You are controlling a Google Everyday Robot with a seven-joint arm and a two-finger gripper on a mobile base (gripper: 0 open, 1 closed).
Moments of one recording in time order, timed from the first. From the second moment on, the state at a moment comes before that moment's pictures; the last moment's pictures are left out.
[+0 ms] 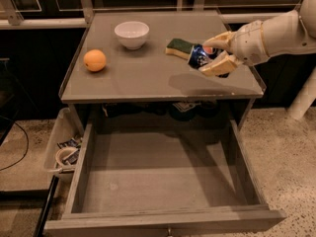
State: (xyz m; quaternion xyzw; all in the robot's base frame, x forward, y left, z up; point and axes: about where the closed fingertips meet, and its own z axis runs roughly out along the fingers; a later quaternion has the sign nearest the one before) arm 0.632 -0.168 0.915 -0.60 0.64 0.12 0.45
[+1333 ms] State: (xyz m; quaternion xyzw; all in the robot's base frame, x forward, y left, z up) arm 0.702 -0.208 0.875 -0.51 0.71 0.16 0.46
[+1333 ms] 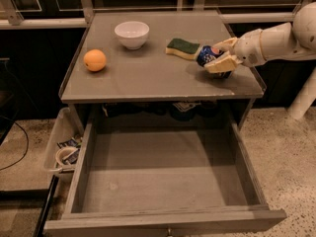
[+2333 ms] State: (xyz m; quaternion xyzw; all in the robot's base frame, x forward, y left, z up) arm 0.711 -0.198 0.864 -0.50 0.72 0.16 0.46
